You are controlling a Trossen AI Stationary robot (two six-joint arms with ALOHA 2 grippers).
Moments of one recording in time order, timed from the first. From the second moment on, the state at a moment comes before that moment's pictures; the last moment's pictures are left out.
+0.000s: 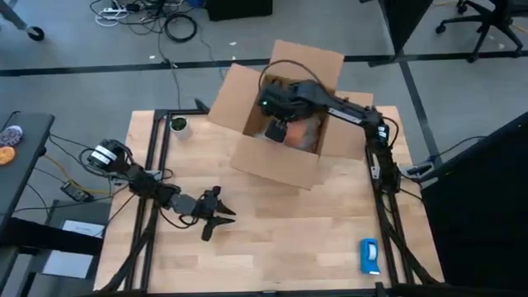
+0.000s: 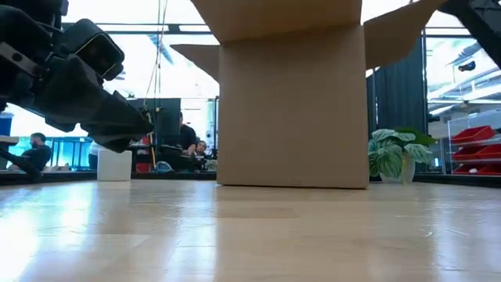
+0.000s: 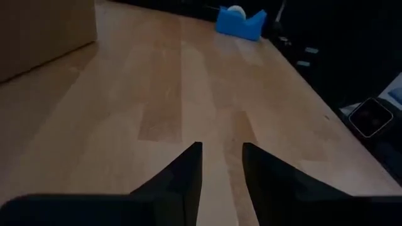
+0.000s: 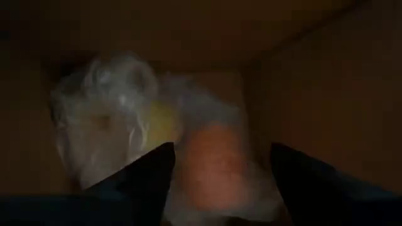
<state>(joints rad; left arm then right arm) -0.48 1.55 0.20 1.07 -0.30 -0.35 -0.26 2.02 2.35 -1.45 0.43 0.08</state>
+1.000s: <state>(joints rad) -0.48 1.55 0.20 1.06 -0.35 -0.41 -0.67 1.26 1.55 -1.51 0.51 0.35</state>
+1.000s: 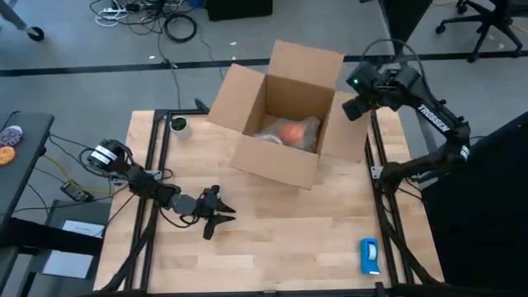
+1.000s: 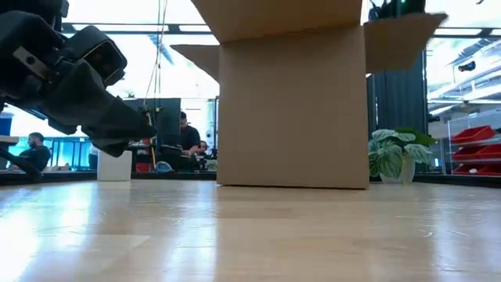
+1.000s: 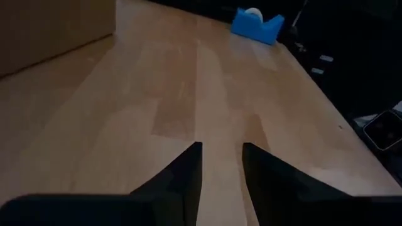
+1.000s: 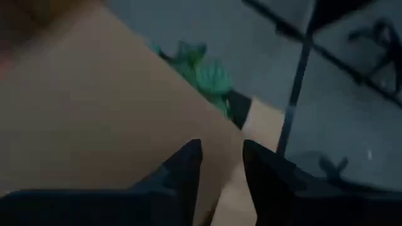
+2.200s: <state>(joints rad) -0.50 1.20 0.22 0.78 -0.82 -0.29 -0.51 1.08 1.11 -0.68 0.05 0.12</state>
